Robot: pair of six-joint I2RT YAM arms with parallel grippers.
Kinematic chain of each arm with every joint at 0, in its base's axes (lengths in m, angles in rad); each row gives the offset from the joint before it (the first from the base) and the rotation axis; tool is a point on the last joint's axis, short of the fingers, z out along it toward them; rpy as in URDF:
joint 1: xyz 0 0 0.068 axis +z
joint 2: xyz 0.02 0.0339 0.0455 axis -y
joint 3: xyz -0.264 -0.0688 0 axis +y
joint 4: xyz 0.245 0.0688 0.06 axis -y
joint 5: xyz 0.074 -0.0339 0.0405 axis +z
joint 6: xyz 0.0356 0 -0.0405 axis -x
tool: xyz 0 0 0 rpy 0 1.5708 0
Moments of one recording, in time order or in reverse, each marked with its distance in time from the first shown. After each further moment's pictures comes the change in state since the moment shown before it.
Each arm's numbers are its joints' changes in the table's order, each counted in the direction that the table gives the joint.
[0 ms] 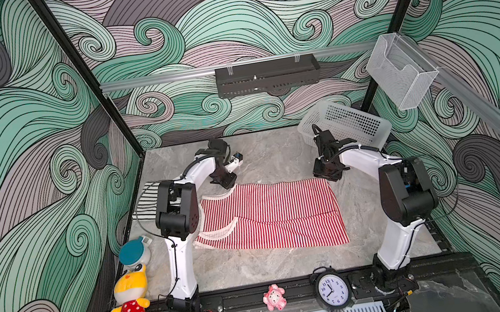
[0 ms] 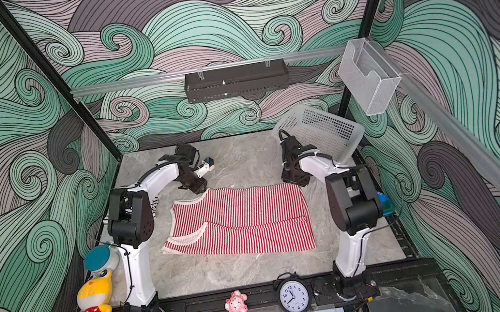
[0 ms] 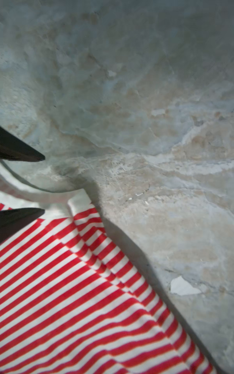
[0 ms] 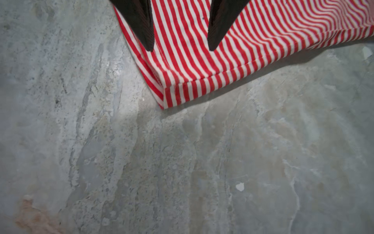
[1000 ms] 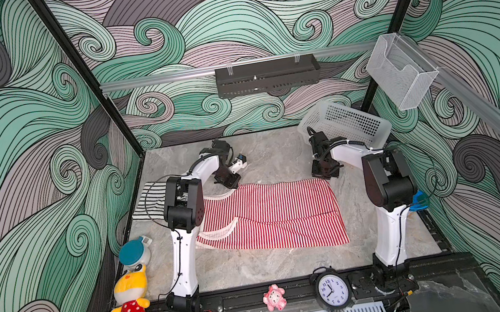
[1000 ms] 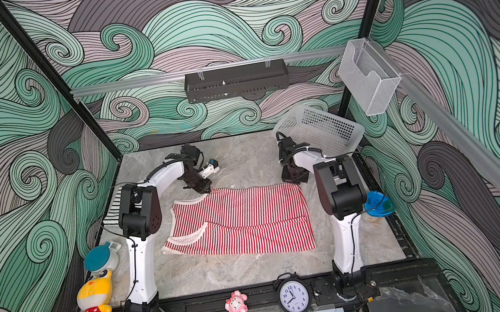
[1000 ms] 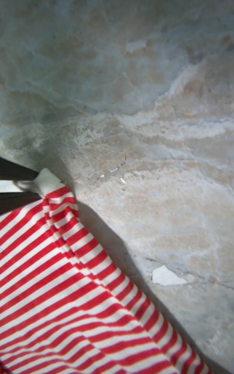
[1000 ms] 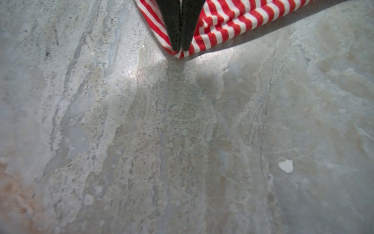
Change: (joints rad) left arm 0.000 -0.110 -0.095 -0.069 -0.118 0.006; right arm -0.010 -0.165 -0.110 -0.033 -0.077 0.066
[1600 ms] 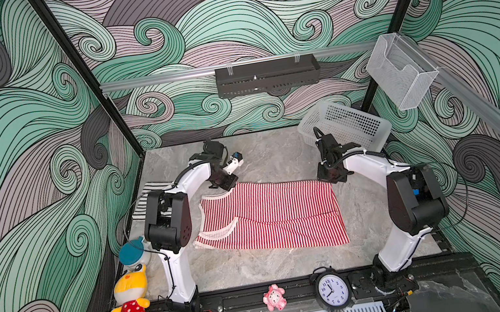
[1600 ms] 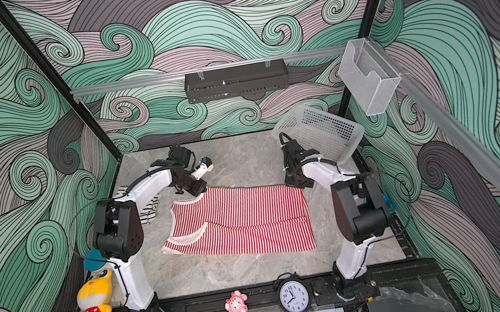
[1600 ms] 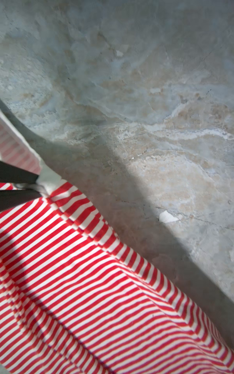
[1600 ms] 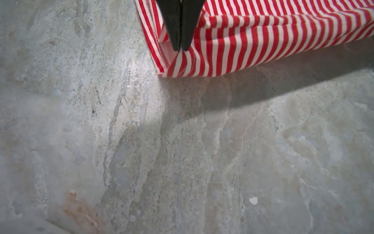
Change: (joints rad) left arm 0.000 0.354 0.332 0.153 -0.026 0.054; right arm 0.032 0.312 0.250 0.041 -0.006 0.006
